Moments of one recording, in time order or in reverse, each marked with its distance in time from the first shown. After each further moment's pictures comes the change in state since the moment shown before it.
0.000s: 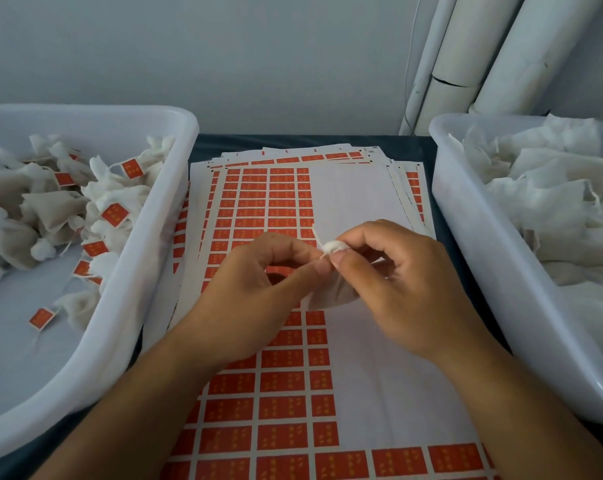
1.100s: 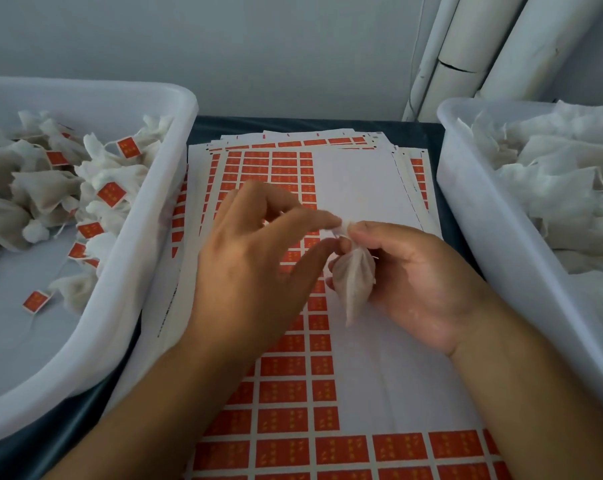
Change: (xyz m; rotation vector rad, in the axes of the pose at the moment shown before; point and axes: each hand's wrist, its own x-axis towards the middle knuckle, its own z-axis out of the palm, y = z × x) left_hand -0.004 -0.002 0.011 0.557 0.515 0.504; right_hand 0.006 0.010 0.002 0.897 -0.270 0.464
